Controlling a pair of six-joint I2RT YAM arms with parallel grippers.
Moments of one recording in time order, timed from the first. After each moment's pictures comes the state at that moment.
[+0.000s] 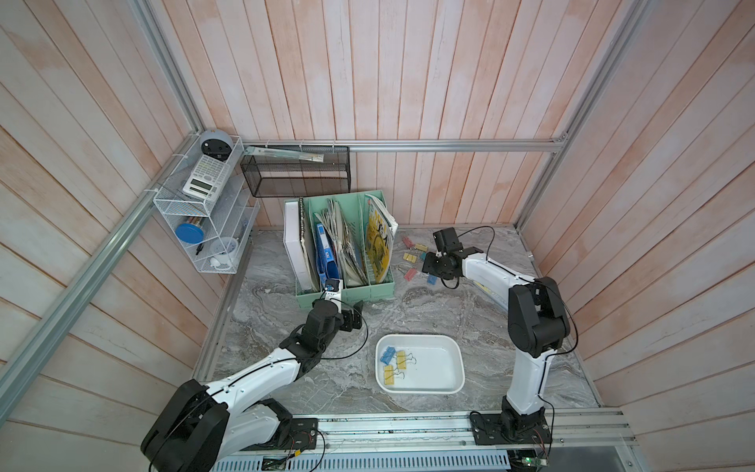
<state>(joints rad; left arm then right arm) -0.60 1.16 0.47 0.25 -0.22 -0.27 0.38 1.99 1.52 -0.50 0.06 0.57</state>
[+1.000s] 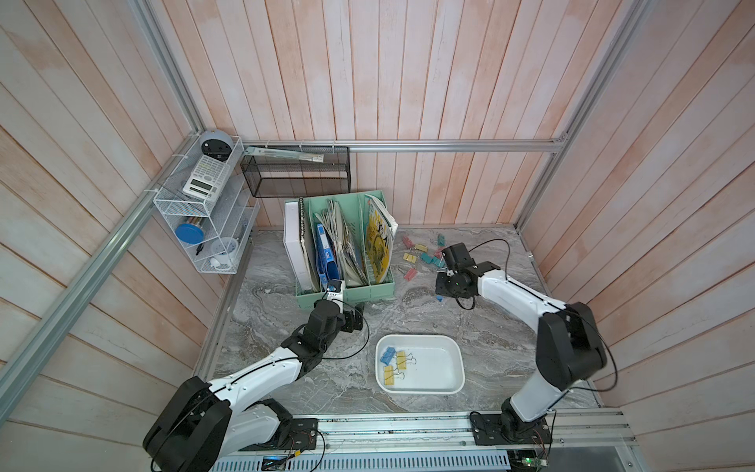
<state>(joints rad) -0.61 1.17 0.47 0.25 -0.21 -0.27 0.42 1.56 1.12 -0.58 0.08 0.55</state>
